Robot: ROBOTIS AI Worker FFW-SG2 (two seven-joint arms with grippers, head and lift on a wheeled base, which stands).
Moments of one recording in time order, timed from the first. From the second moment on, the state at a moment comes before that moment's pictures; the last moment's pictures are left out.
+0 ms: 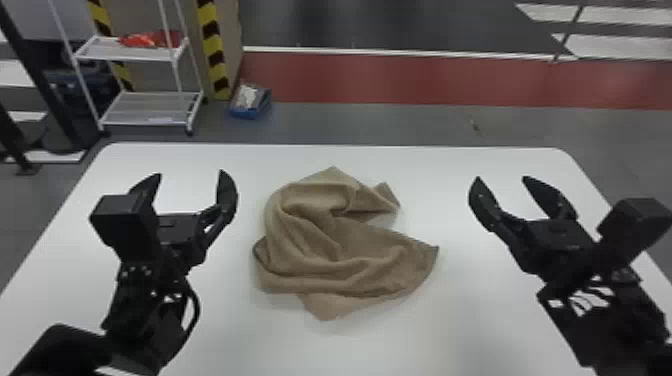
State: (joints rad) left arm 0.22 0.24 -0.19 -1.94 0.20 0.07 0.32; right arm 0.29 -0.21 -0.10 -1.99 -0.33 0.15 0.14
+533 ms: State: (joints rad) left arm 0.22 0.24 -0.19 -1.94 0.20 0.07 0.32; right arm 0.30 -0.21 -0.12 -1.97 -0.30 0.15 0.16
